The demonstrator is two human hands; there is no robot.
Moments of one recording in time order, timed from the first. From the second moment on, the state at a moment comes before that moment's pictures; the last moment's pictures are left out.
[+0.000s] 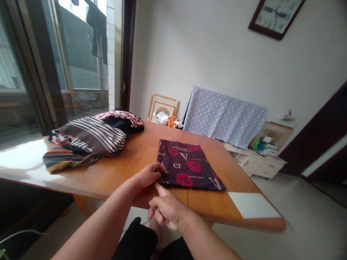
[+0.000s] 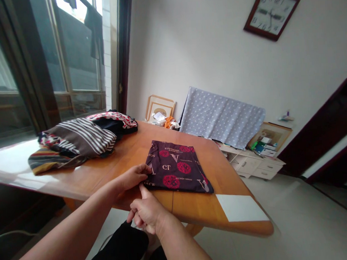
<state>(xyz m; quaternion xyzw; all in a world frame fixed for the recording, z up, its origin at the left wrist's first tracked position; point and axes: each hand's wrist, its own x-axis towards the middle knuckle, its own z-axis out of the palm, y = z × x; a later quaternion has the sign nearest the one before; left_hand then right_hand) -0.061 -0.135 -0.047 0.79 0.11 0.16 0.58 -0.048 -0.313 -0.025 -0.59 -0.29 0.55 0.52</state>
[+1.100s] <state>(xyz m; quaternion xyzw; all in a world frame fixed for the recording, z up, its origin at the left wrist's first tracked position) -0.117 -0.172 -0.029 0.92 0.30 0.20 0.17 0.052 -0.376 -0.041 -0.79 -0.44 -0.06 0.42</state>
